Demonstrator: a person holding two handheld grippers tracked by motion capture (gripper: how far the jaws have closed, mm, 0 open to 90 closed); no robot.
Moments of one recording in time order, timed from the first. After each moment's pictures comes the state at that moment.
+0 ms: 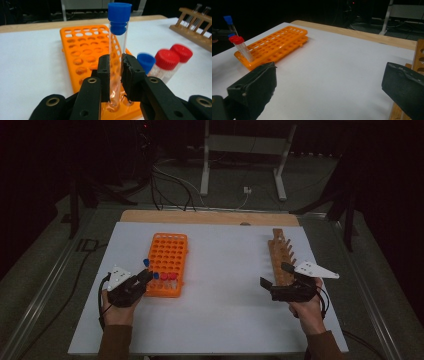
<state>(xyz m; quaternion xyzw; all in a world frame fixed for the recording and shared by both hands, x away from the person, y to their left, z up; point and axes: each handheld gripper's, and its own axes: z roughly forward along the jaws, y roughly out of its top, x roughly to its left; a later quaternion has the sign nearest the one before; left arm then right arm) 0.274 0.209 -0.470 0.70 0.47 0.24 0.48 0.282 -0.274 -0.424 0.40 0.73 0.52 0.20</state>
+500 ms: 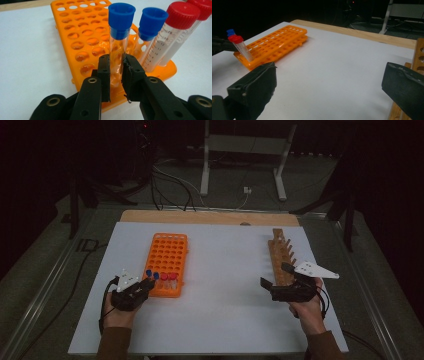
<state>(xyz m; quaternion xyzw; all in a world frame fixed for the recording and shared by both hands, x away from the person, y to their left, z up) 0.275 0.207 -0.485 0.75 0.47 0.22 0.42 0.283 -0.274 -0.425 0.40 0.73 0.52 0.20</state>
